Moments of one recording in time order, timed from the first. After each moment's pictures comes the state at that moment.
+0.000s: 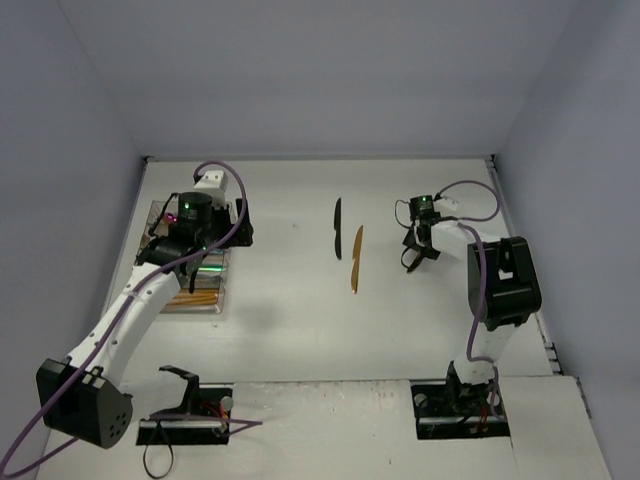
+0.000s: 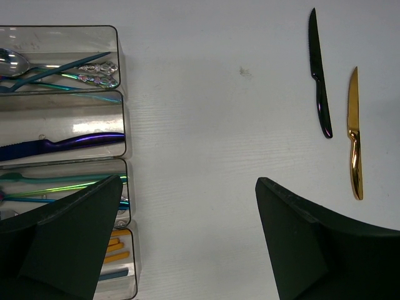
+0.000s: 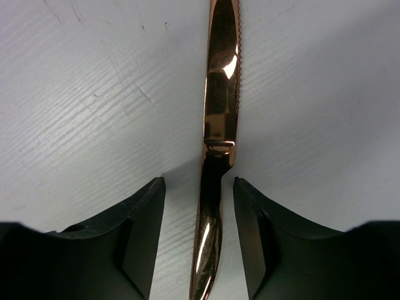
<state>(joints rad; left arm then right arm) -0.30 1.15 1.03 -0.45 -0.05 -0.25 0.17 1.82 1.03 -0.27 0.39 0.63</state>
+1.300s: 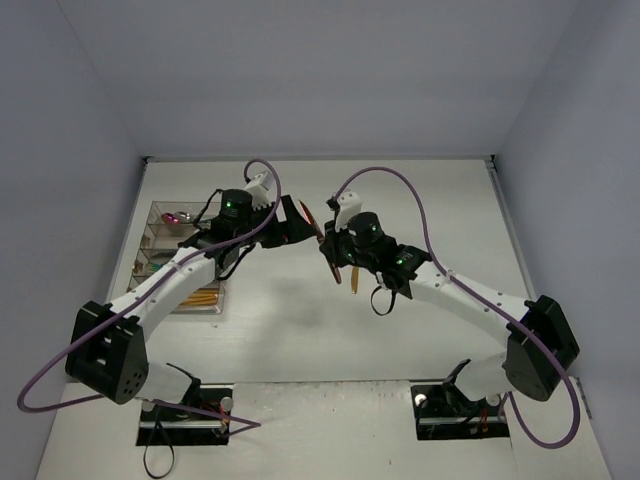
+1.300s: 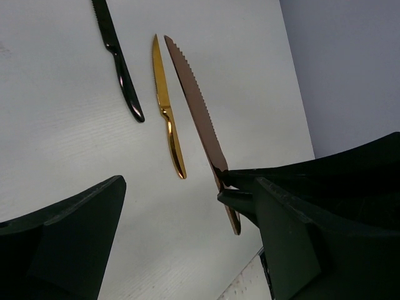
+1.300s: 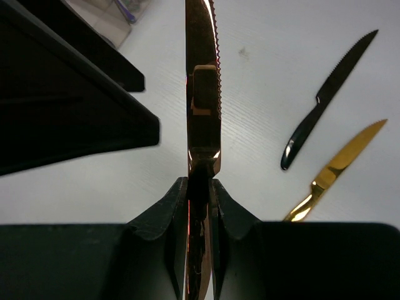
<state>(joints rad) -0.43 1.38 1.01 -0.09 0.39 -0.66 0.76 1.39 0.96 -0.07 0.07 0.25</state>
